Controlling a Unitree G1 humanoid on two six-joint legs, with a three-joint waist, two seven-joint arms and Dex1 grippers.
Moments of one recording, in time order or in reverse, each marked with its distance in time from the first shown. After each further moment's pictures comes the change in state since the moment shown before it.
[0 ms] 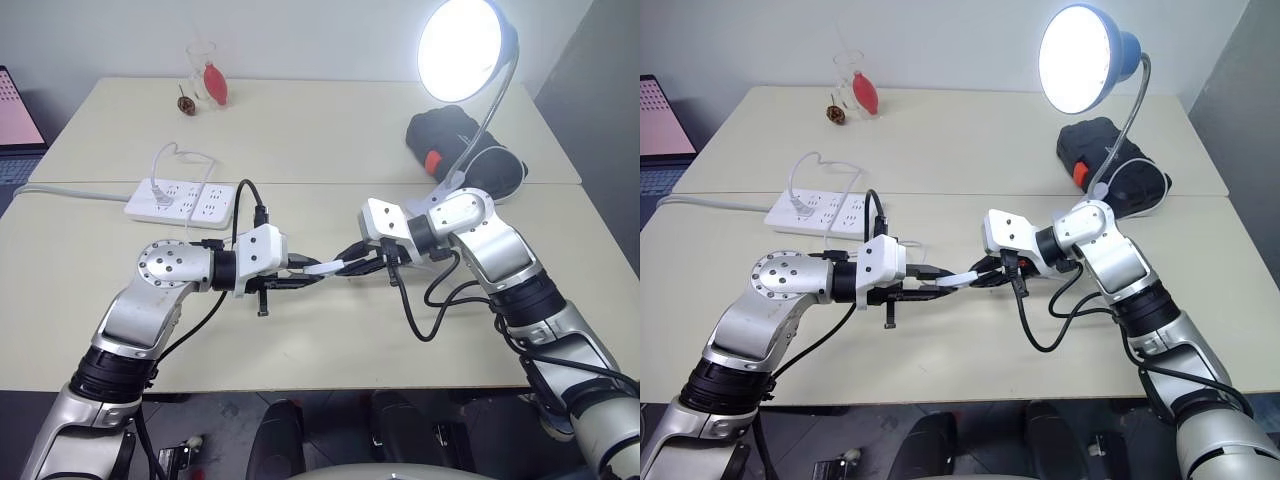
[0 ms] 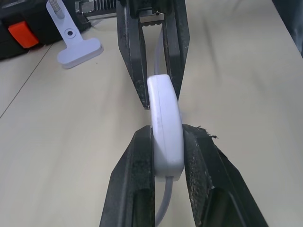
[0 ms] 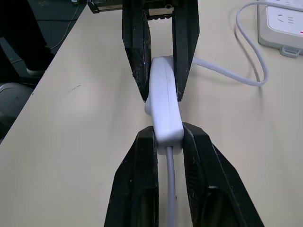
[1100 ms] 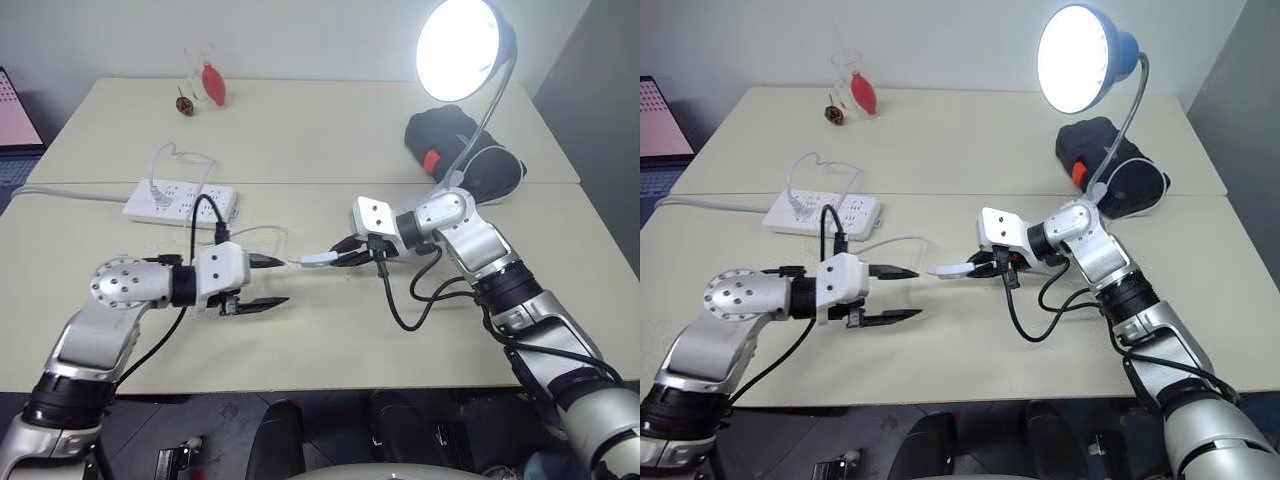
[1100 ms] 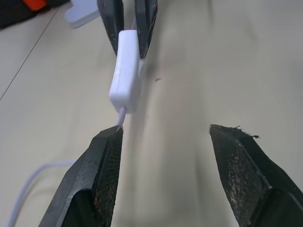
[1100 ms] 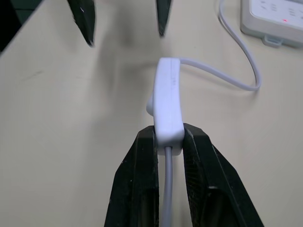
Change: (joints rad) left arm 0.207 0.118 0.161 -0.008 -0.011 -0.094 -0.004; right arm -0.084 0.091 0.028 0.359 -0.088 -0.249 -0.082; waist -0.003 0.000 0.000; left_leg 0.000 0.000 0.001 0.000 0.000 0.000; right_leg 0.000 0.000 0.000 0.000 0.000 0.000
